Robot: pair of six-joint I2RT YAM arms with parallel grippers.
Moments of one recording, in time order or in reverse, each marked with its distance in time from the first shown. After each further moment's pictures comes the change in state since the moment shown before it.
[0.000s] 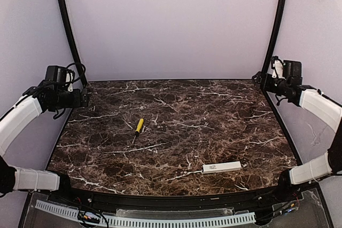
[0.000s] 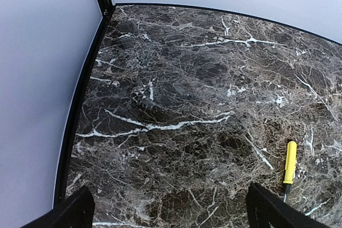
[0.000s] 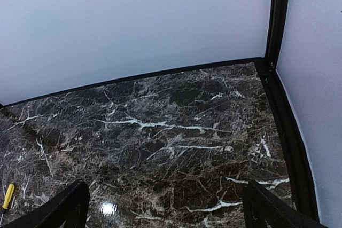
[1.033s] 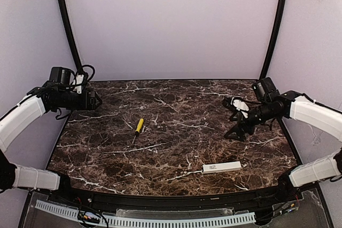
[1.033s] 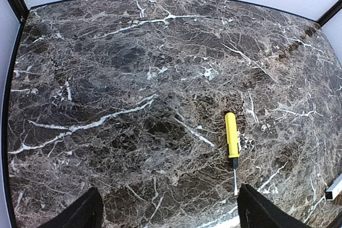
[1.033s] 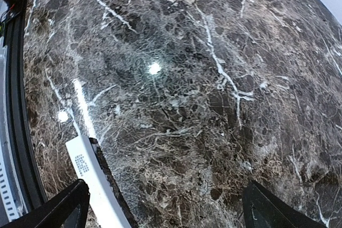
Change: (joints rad) left arm -0.022 0.034 -0.017 0.033 0.343 0.062; right arm 0.396 -0.046 -0.064 -0.537 -0.381 -0.748
